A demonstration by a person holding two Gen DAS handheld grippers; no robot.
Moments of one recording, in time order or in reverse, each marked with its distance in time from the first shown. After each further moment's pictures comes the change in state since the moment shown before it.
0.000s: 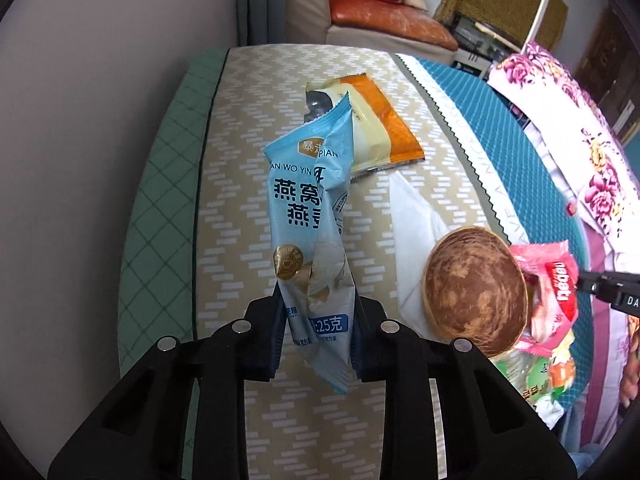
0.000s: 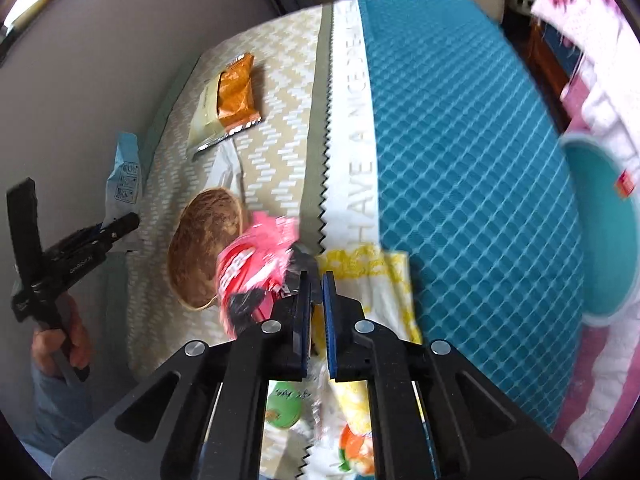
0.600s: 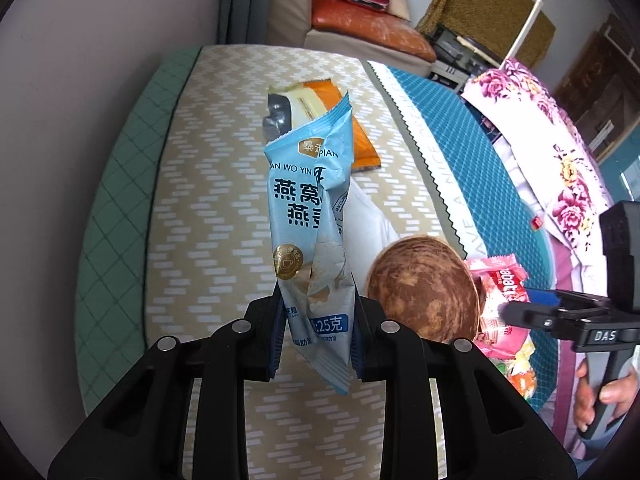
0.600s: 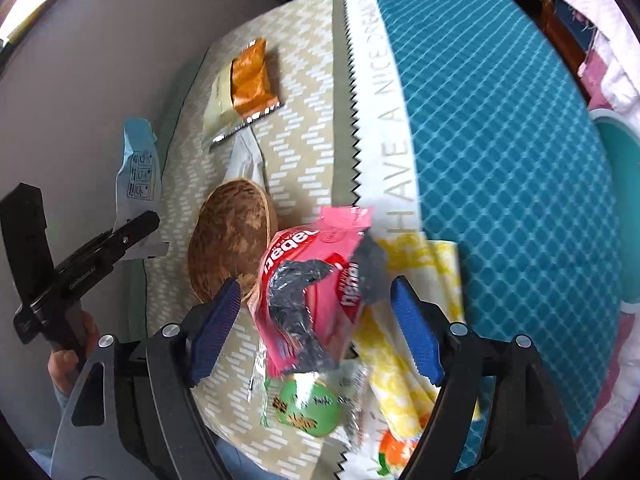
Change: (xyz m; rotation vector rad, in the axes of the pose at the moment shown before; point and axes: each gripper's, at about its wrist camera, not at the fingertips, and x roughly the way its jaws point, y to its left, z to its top) left arm -0.002 -0.019 0.000 -0.041 -0.007 -0.133; right arm 0.017 0.016 -0.002 0.009 0.031 0.049
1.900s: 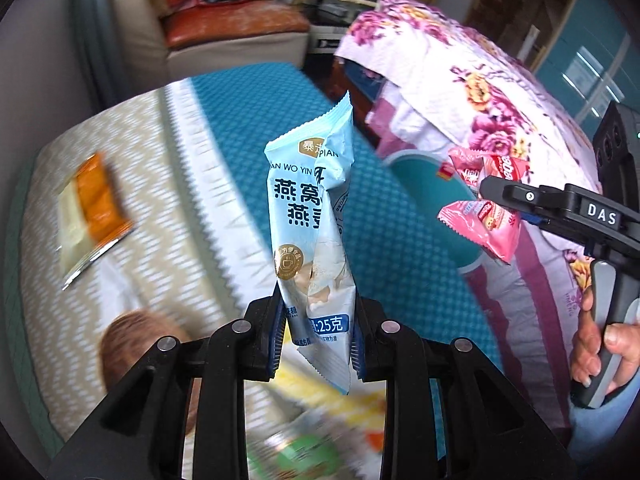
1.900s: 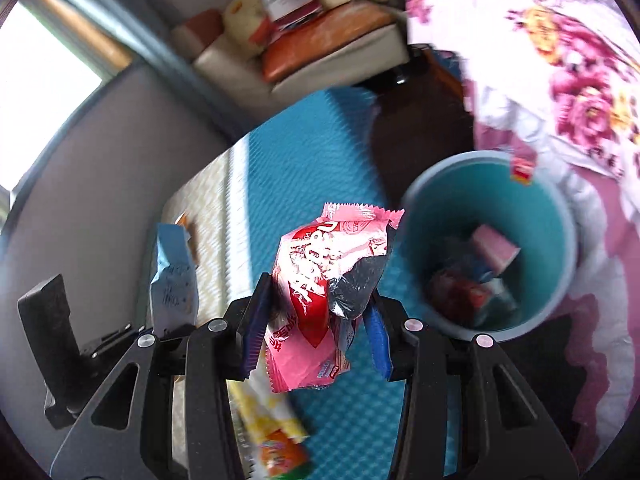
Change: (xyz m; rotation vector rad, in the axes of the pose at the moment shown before) left arm 0.035 -0.224 0.019 0.362 0.044 -0.131; right arm -0.151 -0.154 -0.023 0.276 -0.437 -0.032
